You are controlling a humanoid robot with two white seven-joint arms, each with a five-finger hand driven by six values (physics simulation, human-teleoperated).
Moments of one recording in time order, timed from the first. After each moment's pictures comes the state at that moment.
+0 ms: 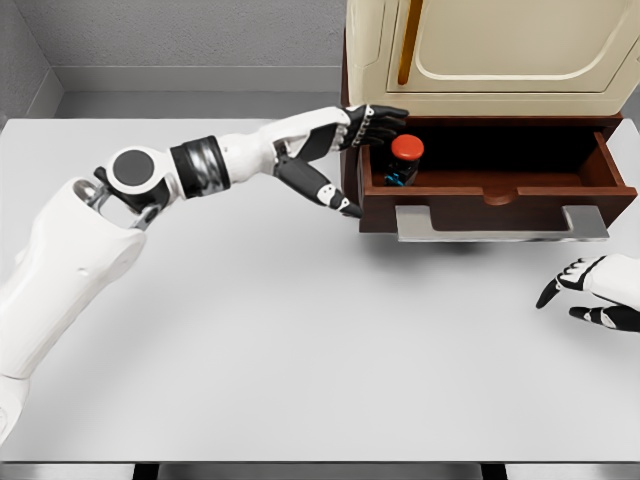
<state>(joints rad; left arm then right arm) -0.77 0.36 -0.70 -1.44 0.52 0.09 -0.59 0.18 -1.21 0.14 -1.68 0.07 -0.61 0.31</state>
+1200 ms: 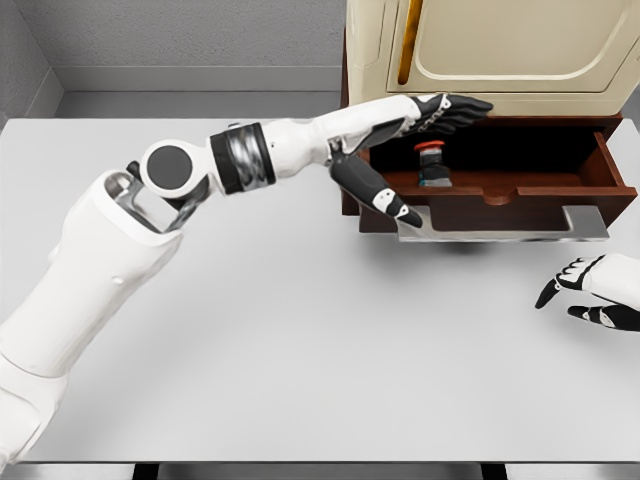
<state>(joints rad) -0.79 0.26 -0.67 -1.60 0.36 0.09 -0.59 0.18 -1.21 0.14 -1.69 0.07 -0.61 0.31</state>
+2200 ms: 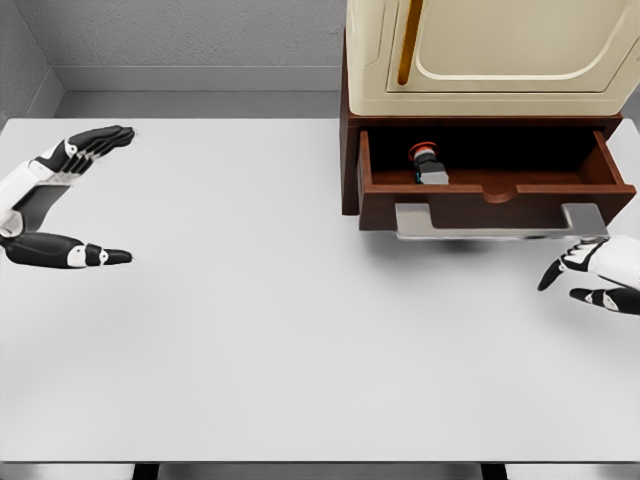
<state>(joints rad) -0.03 0.69 0.01 -1.71 0.54 -0.55 -0.61 0.14 -1.22 0.14 -1.69 0.02 -0.62 0.31</state>
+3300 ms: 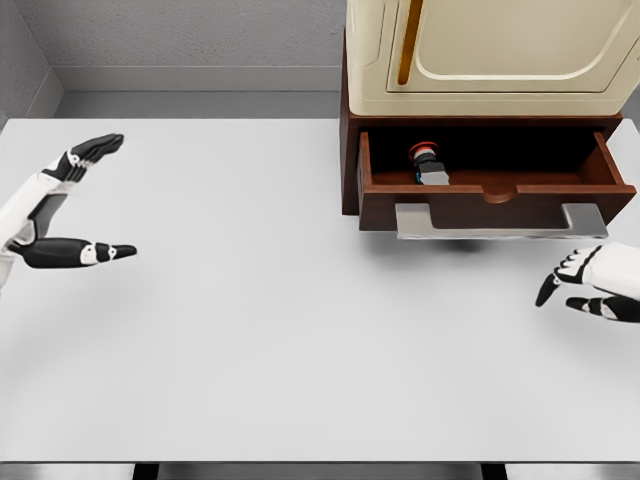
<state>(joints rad) -0.03 0.52 0.11 -1.60 0.34 -0.58 -0.61 0.17 -1.30 0.13 -1.76 0.00 -0.61 0.32</state>
